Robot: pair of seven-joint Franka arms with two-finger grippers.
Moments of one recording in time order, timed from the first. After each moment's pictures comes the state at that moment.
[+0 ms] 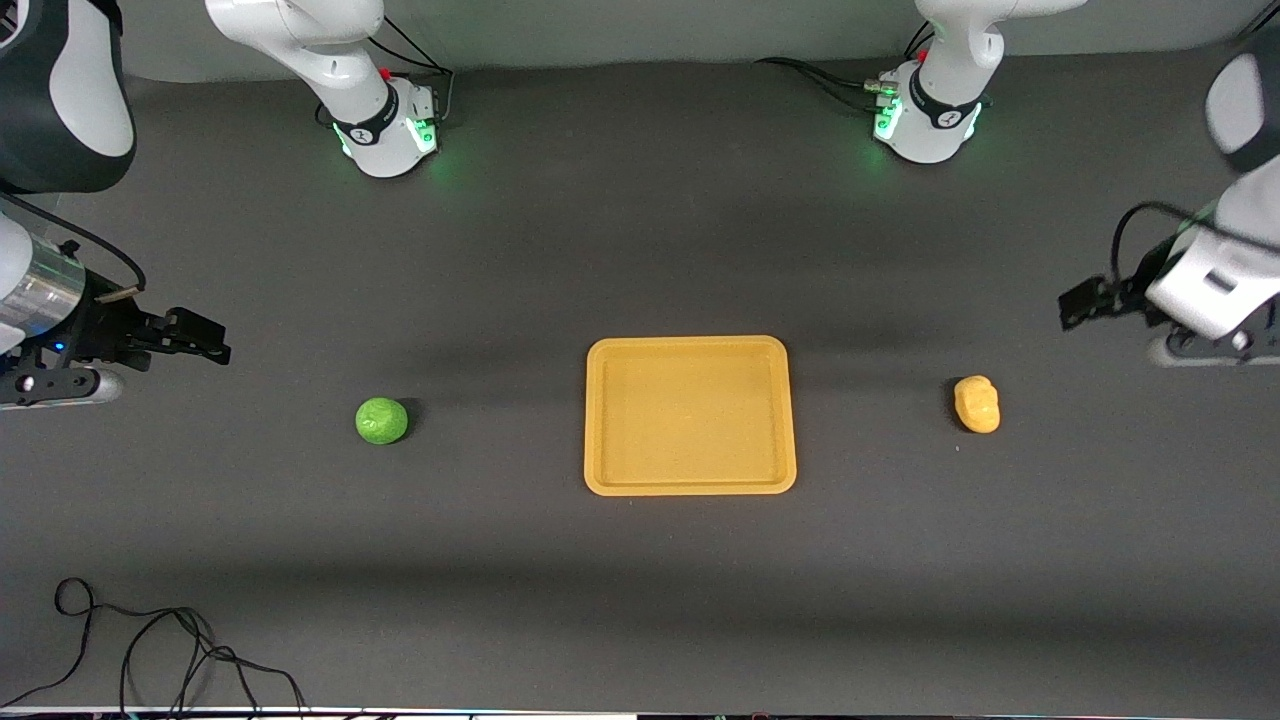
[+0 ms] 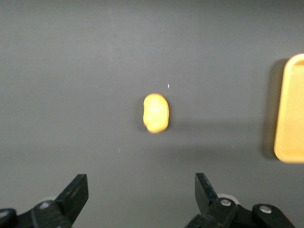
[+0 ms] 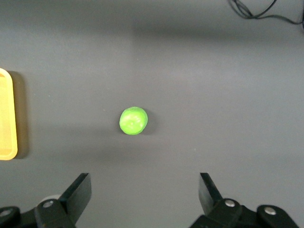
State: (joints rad) left arm 0.06 0.03 -0.07 -1.87 0.03 1.87 -0.04; right arm 0.00 0.12 0.02 -1.61 0.00 1.70 -0.02
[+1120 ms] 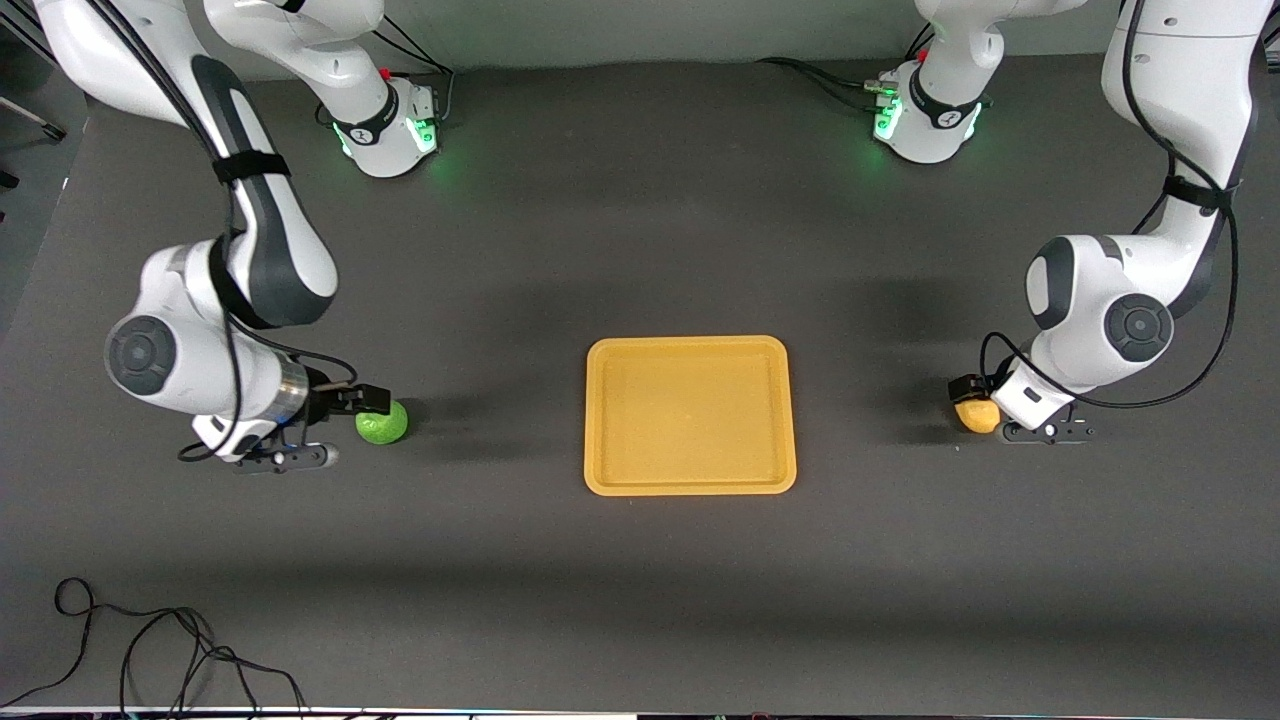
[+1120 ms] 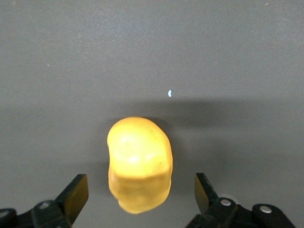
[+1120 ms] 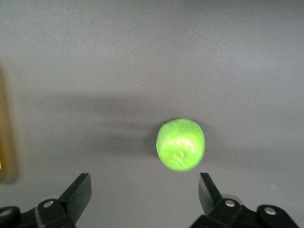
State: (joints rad) left arm 0.06 0.38 -0.07 -2.14 0.04 2.45 -0.04; right arm 0.13 0.38 0.02 -1.82 0.08 2.10 0.06
